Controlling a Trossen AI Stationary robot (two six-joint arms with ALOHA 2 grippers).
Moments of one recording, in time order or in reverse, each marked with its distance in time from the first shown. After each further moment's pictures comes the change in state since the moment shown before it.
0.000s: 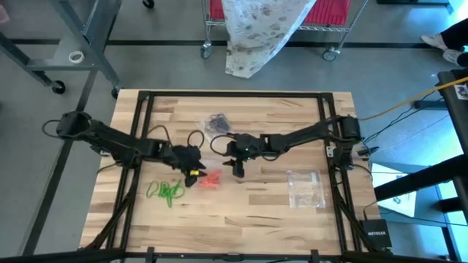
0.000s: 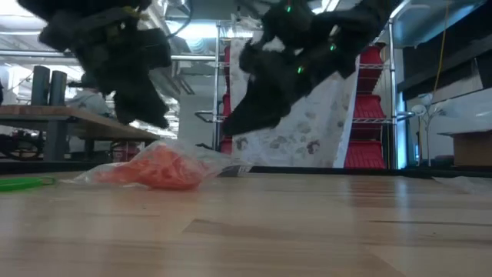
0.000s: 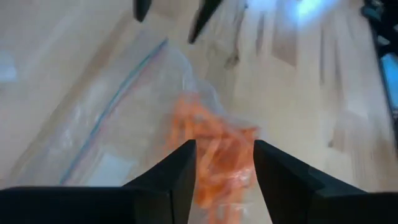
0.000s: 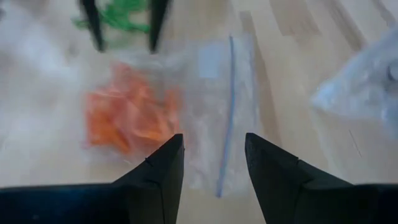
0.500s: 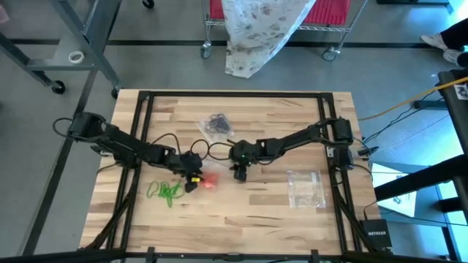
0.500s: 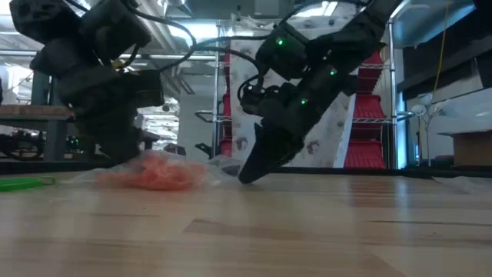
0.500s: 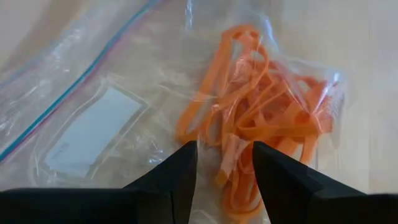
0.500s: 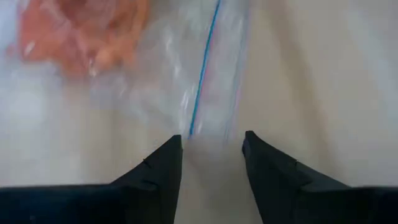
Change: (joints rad) left arm -0.051 0.189 -0.056 0.072 -0.027 0.014; right arm 0.034 0.106 0.006 -0.147 0.025 0.138
